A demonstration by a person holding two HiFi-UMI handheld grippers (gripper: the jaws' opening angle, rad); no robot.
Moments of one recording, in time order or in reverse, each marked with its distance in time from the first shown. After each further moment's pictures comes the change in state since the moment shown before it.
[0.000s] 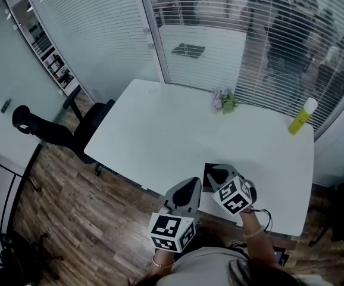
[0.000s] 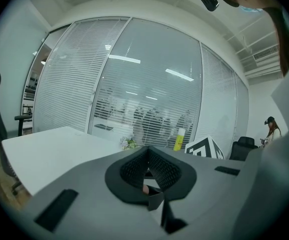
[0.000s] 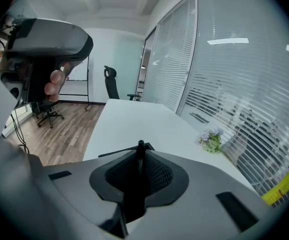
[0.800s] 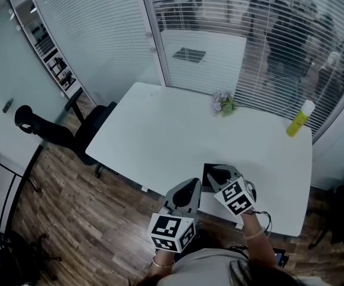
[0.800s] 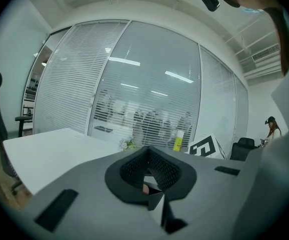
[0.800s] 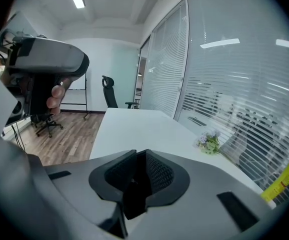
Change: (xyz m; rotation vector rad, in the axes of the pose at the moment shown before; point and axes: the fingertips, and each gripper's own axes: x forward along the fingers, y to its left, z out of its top) left arm -0.010 -0.009 0.004 -0.001 -0.025 0.002; right arm -0.018 0.000 0.009 0.057 -0.089 -0.011
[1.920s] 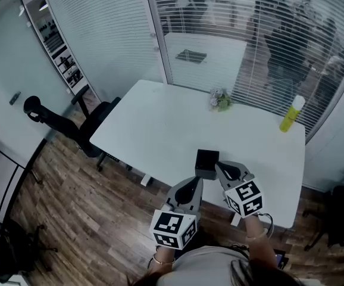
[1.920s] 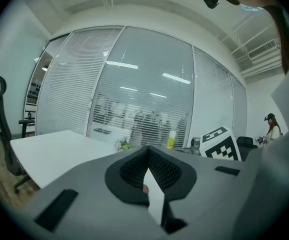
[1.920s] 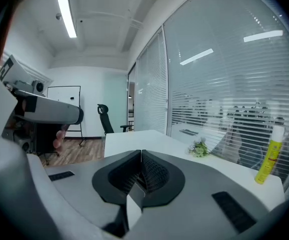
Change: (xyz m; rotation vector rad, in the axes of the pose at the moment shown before) left arm -0.044 -0.067 -0.006 0.026 -0.027 0.011; right arm -0.105 0.005 0.011 0.166 -0.253 -0.066
